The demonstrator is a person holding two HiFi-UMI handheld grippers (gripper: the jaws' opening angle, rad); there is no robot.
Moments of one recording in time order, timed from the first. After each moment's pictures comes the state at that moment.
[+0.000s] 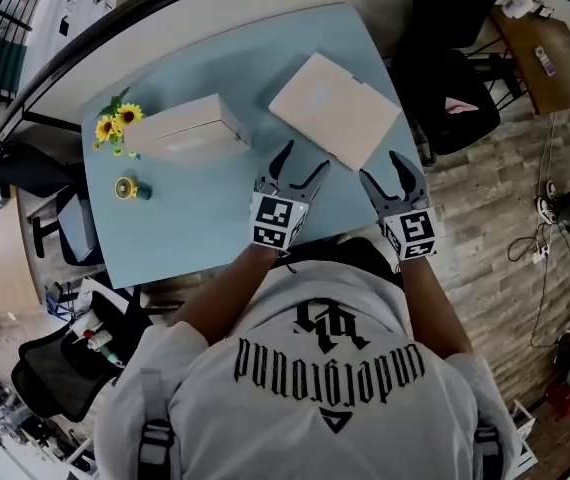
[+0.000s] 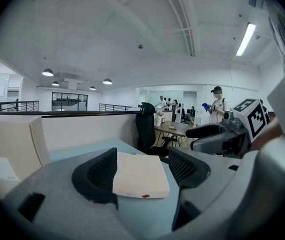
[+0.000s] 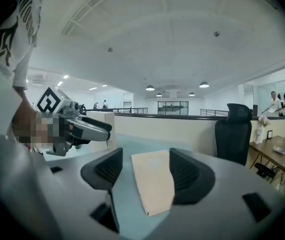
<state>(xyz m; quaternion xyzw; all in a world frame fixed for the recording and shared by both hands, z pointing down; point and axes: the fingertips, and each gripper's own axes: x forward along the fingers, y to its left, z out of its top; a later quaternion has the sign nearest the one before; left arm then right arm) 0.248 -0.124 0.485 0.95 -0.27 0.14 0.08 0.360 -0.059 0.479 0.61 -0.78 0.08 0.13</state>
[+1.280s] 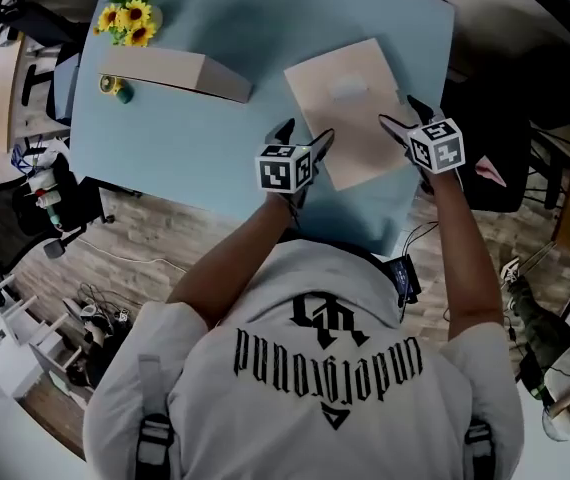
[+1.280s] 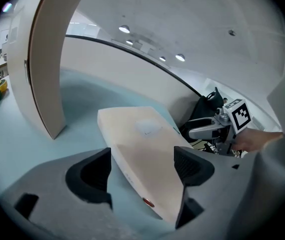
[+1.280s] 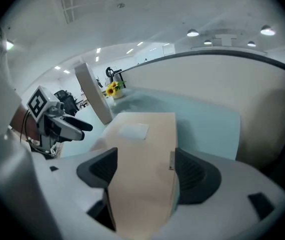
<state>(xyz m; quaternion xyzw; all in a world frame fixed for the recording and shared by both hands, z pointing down) 0.276 -0.220 0.674 0.74 -0.50 0.17 0.41 0.440 -0.296 0.662 0.29 -0.87 0.23 0.34</state>
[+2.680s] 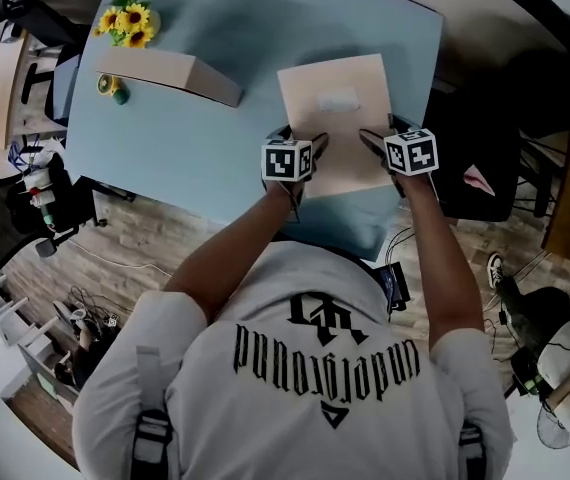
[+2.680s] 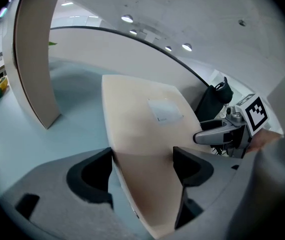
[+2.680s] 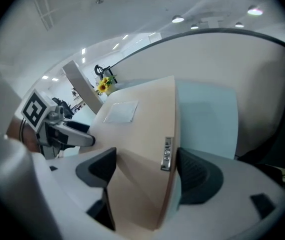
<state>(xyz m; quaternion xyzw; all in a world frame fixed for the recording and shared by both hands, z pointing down) 0.296 -0.218 0.705 0.71 -0.50 0.22 0.44 0.445 -0.267 0.691 0.31 -0.82 0.32 0.36</state>
